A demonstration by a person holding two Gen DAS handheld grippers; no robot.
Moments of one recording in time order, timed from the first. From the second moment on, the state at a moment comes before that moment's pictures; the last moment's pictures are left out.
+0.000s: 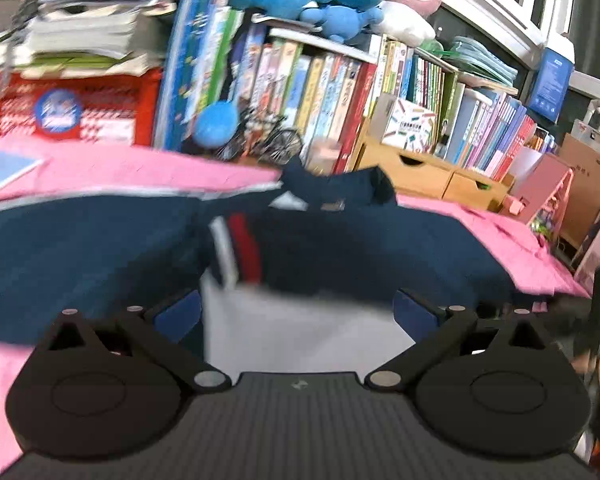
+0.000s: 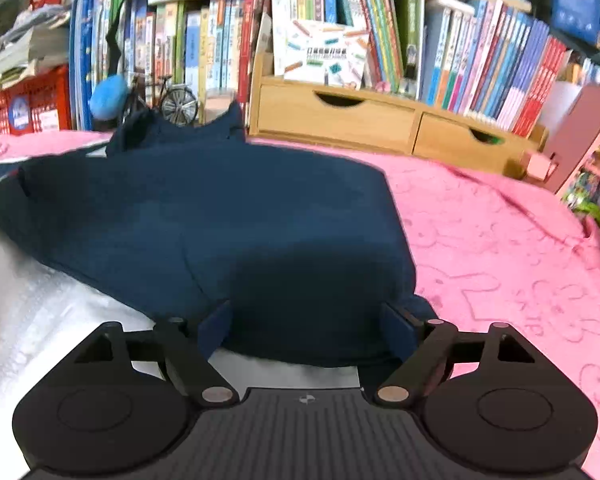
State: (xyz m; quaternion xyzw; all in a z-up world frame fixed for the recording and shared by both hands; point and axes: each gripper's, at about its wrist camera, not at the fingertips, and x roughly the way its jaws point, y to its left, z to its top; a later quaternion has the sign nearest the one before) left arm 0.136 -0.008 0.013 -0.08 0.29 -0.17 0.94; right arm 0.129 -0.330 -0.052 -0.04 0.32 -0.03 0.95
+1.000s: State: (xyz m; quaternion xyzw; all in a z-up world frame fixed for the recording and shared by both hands) left arm 0.112 -0.063 0.000 0.05 0.36 -0.09 0.93; right arm 0.079 -0.322 -0.040 -0.02 0.30 -0.04 0.95
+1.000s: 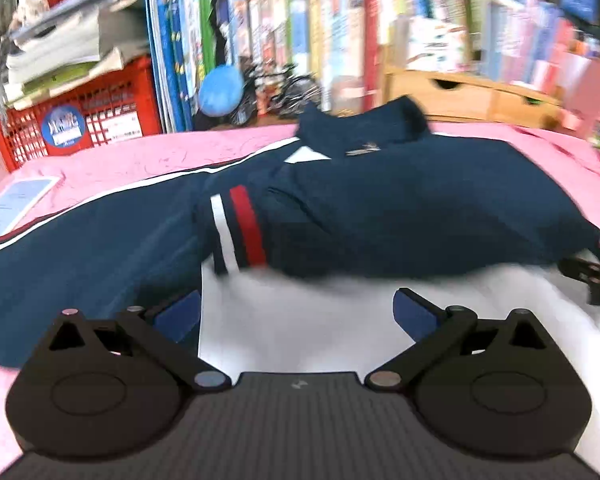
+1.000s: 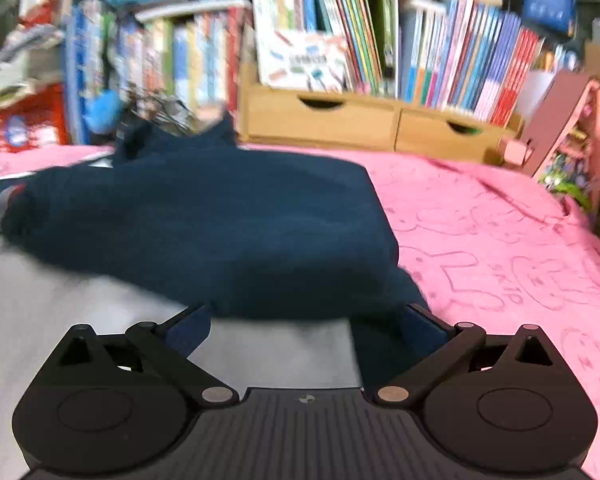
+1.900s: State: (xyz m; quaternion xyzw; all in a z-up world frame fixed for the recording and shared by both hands) left arm -0.088 -0.058 -0.020 0.04 0.42 -0.09 0.90; right arm -0.150 -0.227 -0.048 -0.01 0.39 -0.01 0.92
